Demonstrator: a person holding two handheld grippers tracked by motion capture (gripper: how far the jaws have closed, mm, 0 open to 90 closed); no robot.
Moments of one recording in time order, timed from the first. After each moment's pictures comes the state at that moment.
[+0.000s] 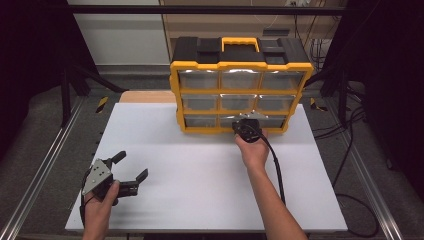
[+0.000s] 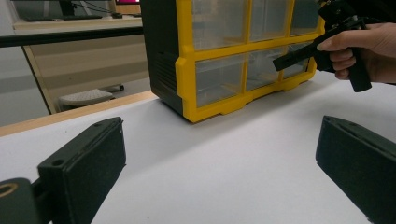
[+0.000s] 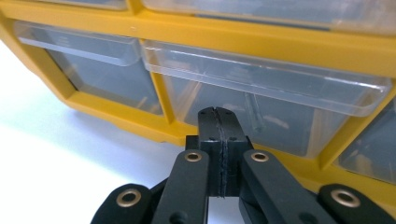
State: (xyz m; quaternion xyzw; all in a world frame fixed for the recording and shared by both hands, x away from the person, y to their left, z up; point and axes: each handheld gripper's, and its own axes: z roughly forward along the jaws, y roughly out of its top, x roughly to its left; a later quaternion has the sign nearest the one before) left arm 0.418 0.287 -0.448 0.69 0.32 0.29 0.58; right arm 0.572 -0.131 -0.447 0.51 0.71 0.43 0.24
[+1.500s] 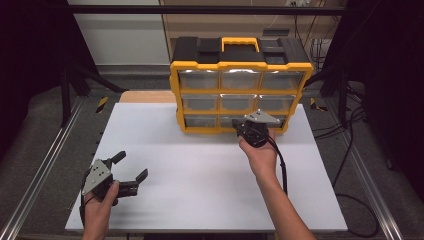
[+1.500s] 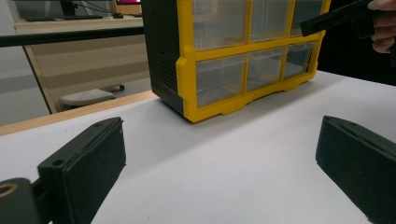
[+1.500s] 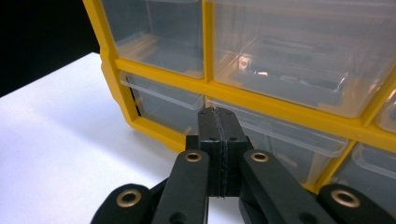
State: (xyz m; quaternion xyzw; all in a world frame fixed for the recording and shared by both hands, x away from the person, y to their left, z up) left arm 0.417 0.288 -0.448 0.69 0.32 0.29 0.58; right arm 0.526 -0.136 -0.396 0.44 0.70 0.49 0.26
